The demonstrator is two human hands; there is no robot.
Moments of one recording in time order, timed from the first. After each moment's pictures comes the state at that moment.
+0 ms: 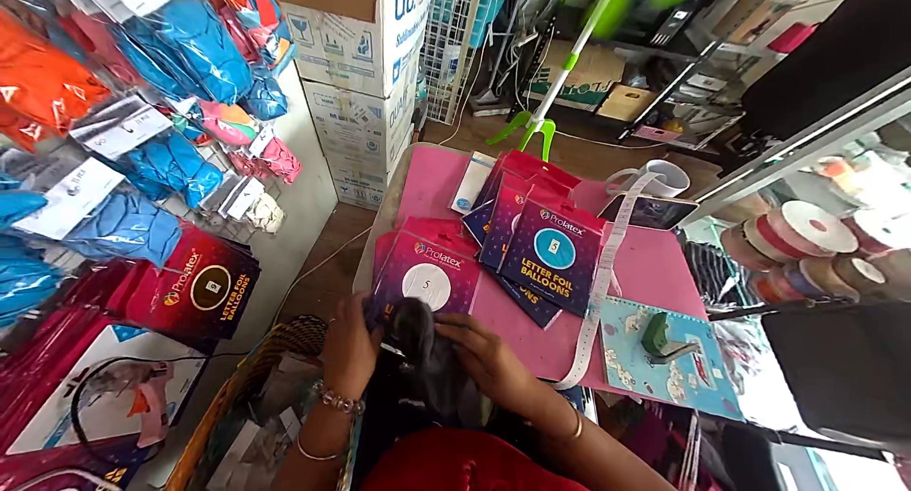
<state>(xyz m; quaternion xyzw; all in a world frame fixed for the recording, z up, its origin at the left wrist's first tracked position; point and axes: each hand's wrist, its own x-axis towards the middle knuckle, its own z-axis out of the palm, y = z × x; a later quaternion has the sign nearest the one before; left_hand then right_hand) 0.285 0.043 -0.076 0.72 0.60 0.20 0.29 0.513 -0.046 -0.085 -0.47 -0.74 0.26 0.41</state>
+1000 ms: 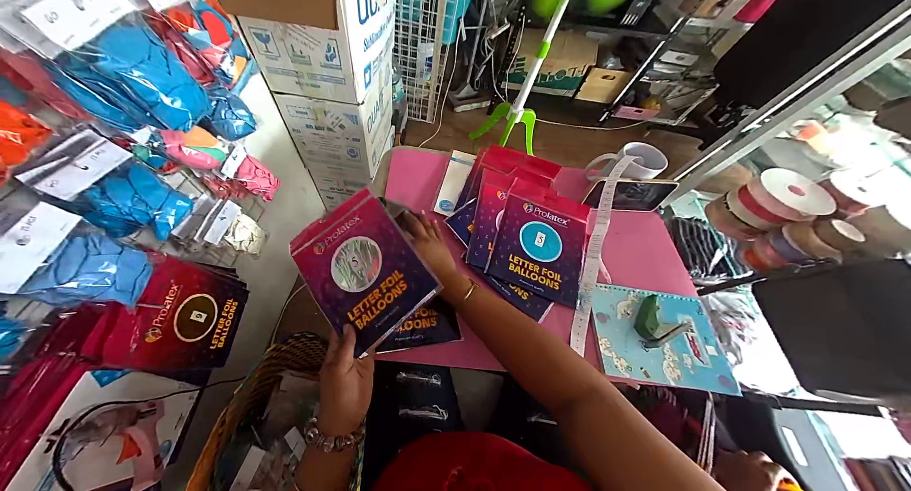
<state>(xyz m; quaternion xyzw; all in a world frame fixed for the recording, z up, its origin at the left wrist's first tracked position) 0.300 0.028 -0.091 0.24 0.34 0.56 0.71 0.501 0.130 -0.081 -0.68 -0.69 0.13 0.20</state>
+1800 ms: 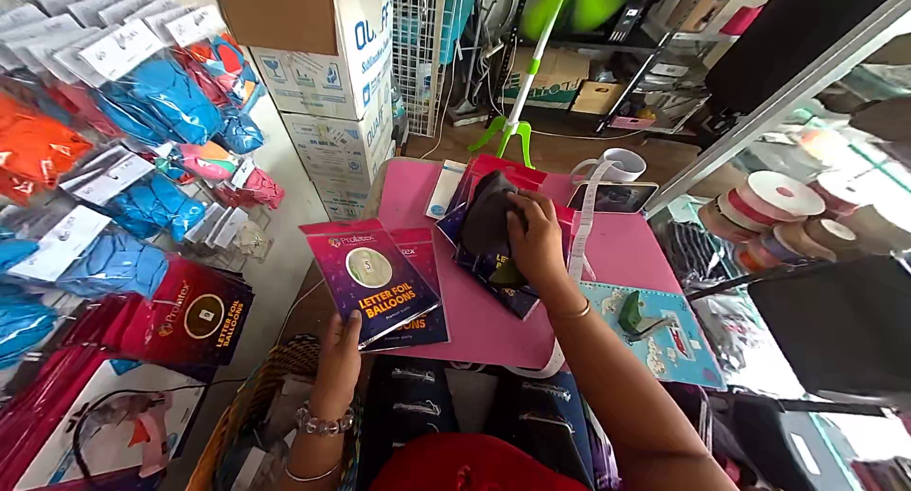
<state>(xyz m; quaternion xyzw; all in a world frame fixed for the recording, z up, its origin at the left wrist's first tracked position) 0.303 0.026 -0.064 0.52 0.51 0.45 0.52 0.628 0.031 -0.016 -0.70 -0.56 -0.03 0.44</state>
